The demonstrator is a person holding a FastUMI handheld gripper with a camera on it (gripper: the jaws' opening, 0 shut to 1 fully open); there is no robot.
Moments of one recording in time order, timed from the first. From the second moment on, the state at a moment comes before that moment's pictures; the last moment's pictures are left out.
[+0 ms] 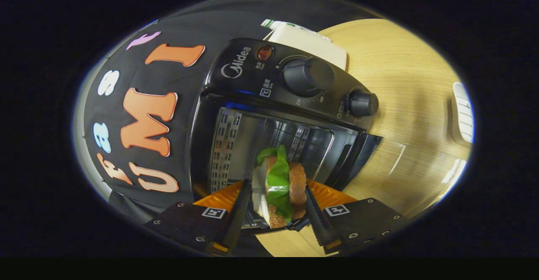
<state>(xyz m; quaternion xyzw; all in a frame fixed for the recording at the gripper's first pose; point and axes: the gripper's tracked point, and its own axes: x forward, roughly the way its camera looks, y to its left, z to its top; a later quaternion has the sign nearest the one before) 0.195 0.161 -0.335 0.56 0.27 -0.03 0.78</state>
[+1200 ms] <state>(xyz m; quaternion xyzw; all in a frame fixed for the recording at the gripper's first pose) 0.030 0.157 -0.325 0.28 0.36 0.09 0.89</state>
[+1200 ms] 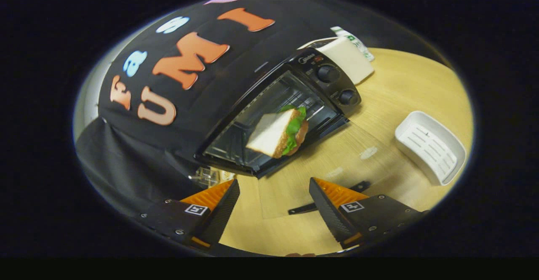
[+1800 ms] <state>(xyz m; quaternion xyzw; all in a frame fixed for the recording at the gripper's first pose) -0.032 0.126 -0.405 -0.03 0.38 0.10 0.92</state>
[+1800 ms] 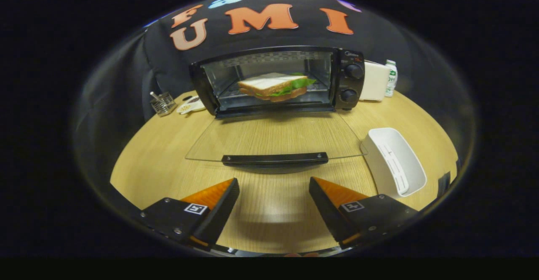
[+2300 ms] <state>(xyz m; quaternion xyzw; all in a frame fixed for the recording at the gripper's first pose) -0.009 0.126 -0.420 -0.04 0.39 0.09 0.92</state>
